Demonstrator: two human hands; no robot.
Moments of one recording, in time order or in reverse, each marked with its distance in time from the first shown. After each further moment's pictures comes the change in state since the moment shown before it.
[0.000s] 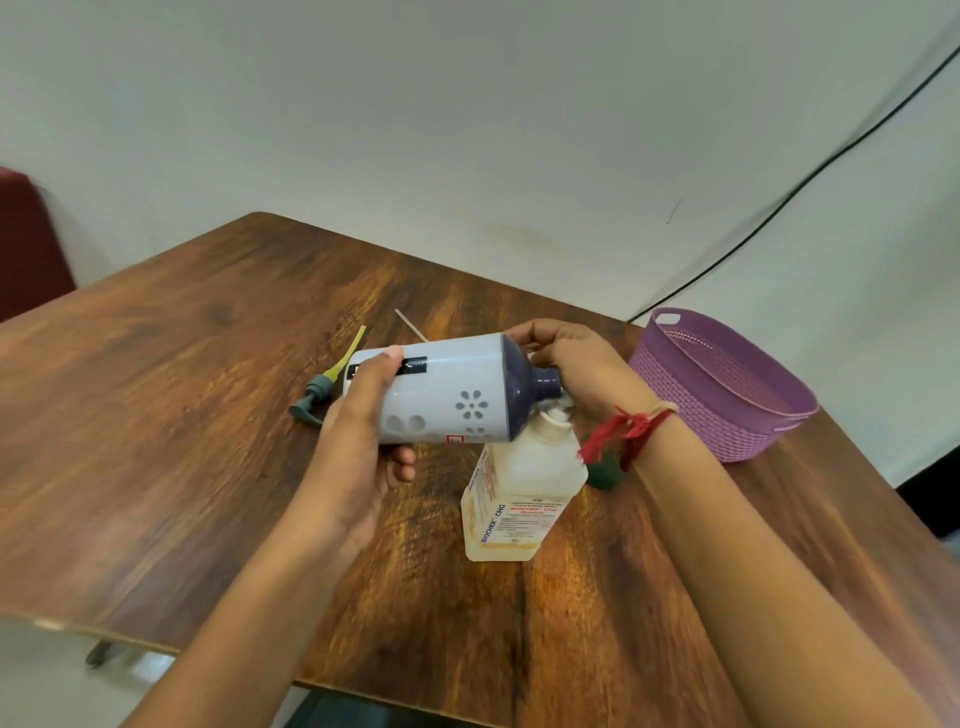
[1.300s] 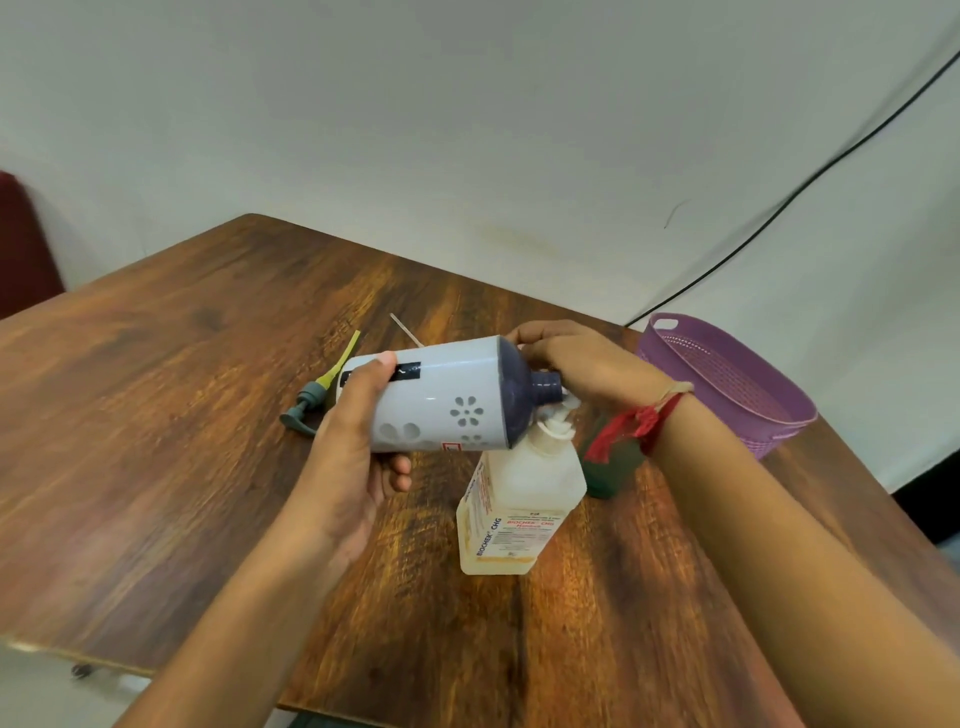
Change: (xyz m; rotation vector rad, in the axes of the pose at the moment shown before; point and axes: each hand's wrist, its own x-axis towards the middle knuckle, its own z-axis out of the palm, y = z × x) left_hand 0.007 0.001 0.000 -0.053 -0.045 -0.026; right_hand 0.016 -0.010 -0.012 -0.347 -0.141 -0.037
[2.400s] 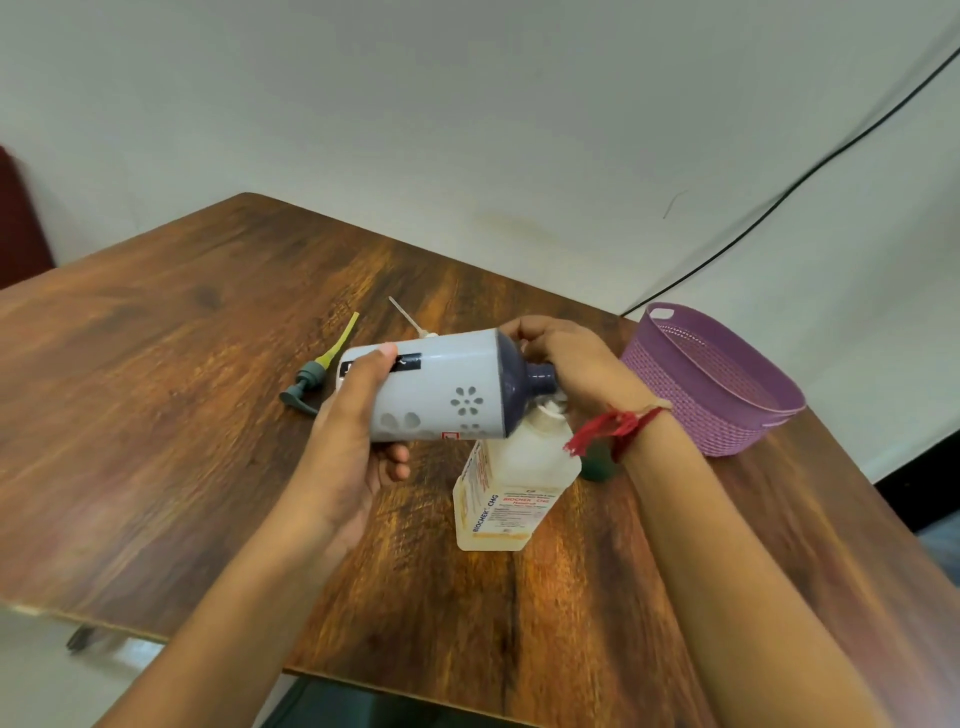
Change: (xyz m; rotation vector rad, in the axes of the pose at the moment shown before) left_hand -0.010 -0.004 -0.001 0.043 0.025 -0.015; right_hand -0.013 0.008 0.016 0.243 0.094 0.054
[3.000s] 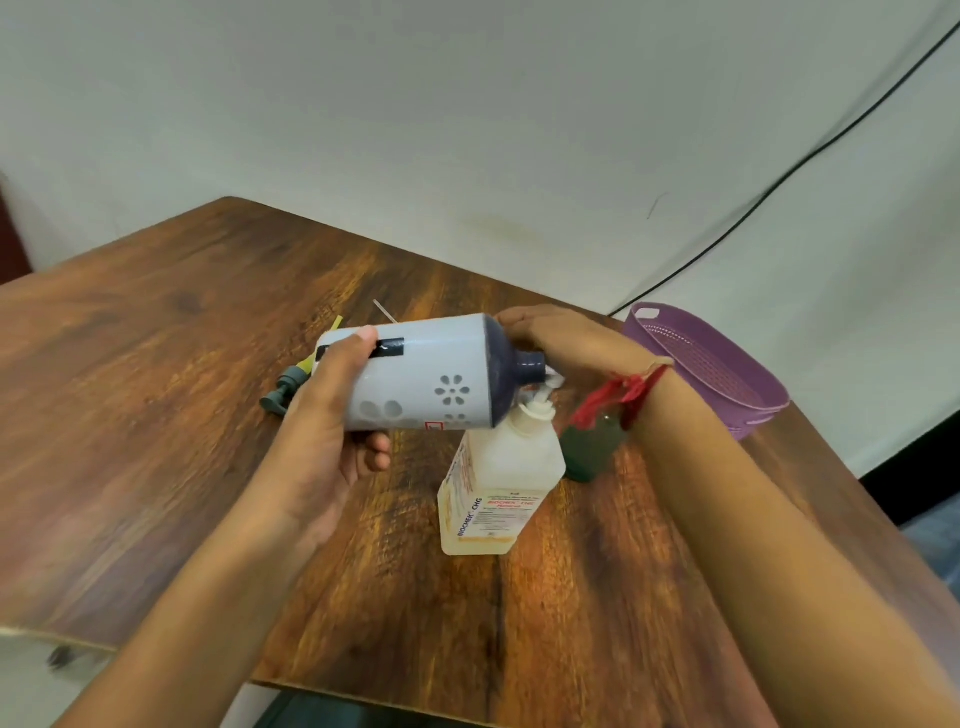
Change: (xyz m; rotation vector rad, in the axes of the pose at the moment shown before) left_hand 0.001 0.011 0.002 -0.030 -0.046 0.043; right_hand 0.009 -0.015 -0.012 -0.296 -0.077 -0.020
